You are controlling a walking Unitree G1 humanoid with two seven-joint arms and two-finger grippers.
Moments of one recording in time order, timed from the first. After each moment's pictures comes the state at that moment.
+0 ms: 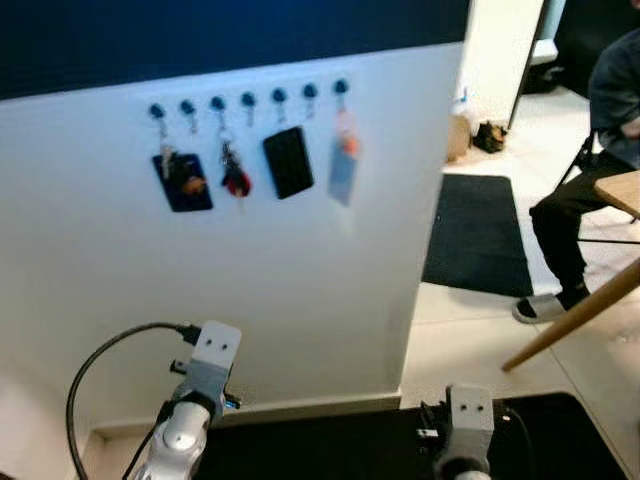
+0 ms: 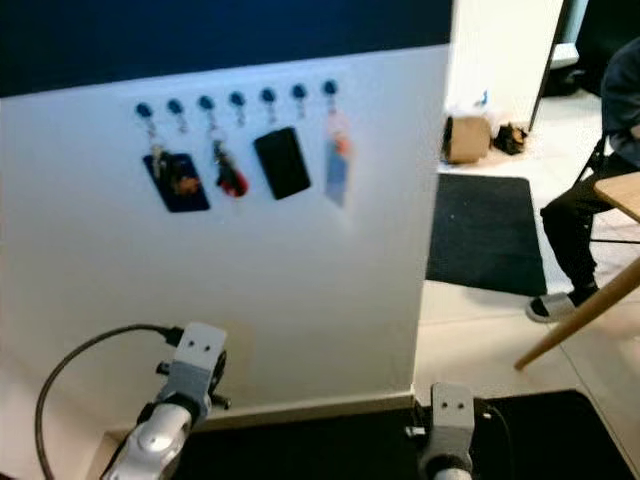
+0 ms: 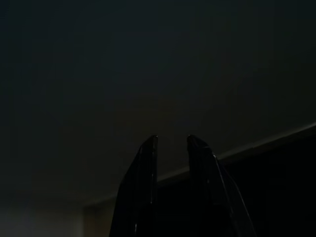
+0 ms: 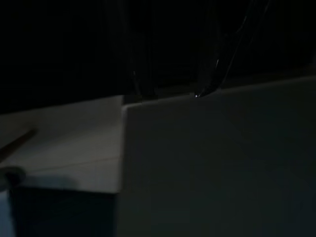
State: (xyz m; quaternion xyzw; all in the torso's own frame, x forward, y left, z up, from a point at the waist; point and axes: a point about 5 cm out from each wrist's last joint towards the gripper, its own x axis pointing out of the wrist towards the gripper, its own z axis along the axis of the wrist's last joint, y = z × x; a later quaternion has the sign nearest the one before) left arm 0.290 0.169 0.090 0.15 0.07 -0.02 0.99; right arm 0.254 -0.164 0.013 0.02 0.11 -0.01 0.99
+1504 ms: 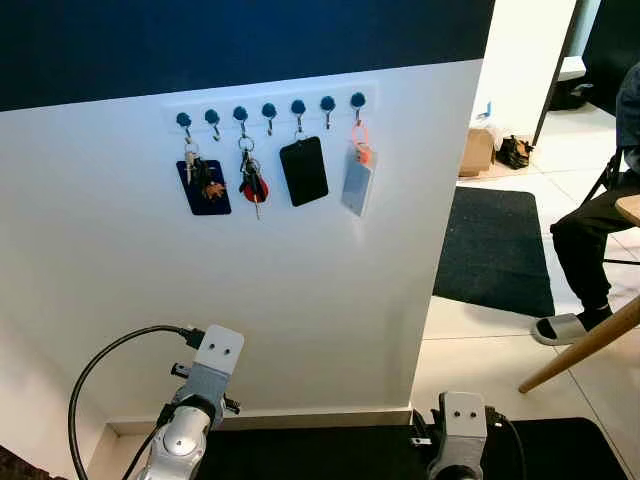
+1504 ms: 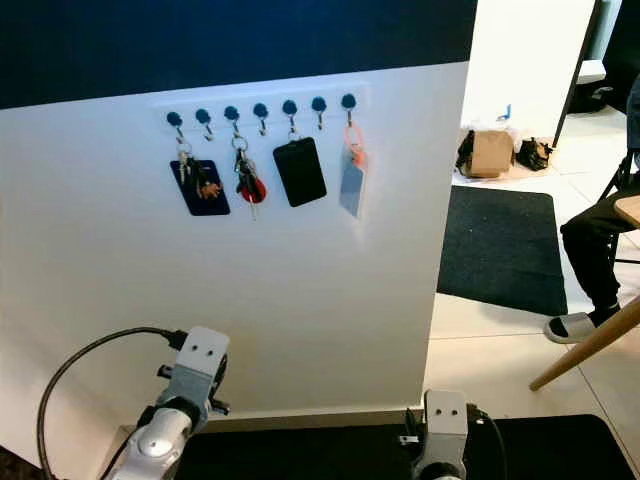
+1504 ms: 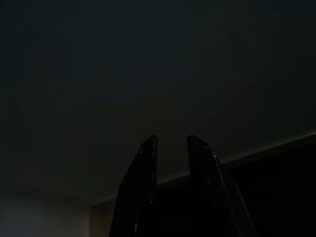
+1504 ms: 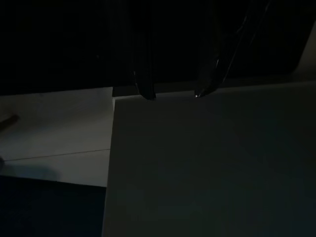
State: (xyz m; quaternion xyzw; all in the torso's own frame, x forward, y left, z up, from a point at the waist) left arm 0.291 0.164 0.088 0.16 0.07 -0.04 0.98; right arm 0.254 -0.166 0.011 0.02 0.12 0.00 0.99
